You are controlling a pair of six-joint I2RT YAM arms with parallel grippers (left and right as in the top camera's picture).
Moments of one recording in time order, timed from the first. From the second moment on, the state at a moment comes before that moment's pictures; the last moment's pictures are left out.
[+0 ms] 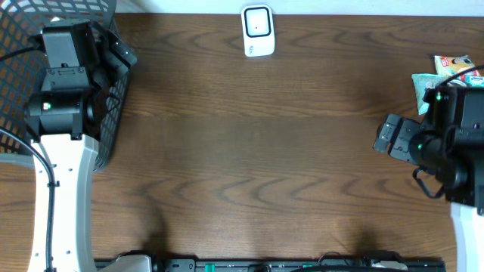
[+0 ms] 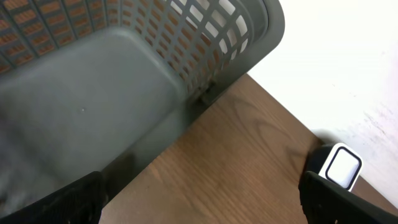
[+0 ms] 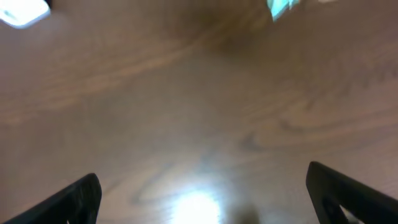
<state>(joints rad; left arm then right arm) 0.05 1.39 1.54 -0.85 -0.19 -0.65 0.00 1.11 1.42 -1.31 0.10 0.32</state>
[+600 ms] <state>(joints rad) 0.05 1.39 1.54 -0.85 -0.19 -0.65 -0.02 0.71 0.76 -0.79 0.02 0.22</state>
